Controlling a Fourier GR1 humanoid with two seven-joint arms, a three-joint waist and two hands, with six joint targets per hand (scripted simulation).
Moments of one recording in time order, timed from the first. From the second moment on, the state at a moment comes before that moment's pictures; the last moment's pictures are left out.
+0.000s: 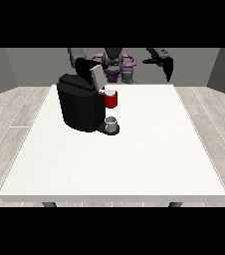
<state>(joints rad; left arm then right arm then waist) -0.26 0.08 0.16 -1.38 0.01 -0.20 -0.07 -0.67 -0.15 -0.09 -1.05 0.02 0.04 -0.10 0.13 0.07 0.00</state>
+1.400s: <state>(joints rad) -0.22 0.10 0.16 -1.31 0.02 -0.17 -0.15 -0.71 -0.03 0.06 -1.05 0.08 0.06 -0.12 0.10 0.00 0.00</state>
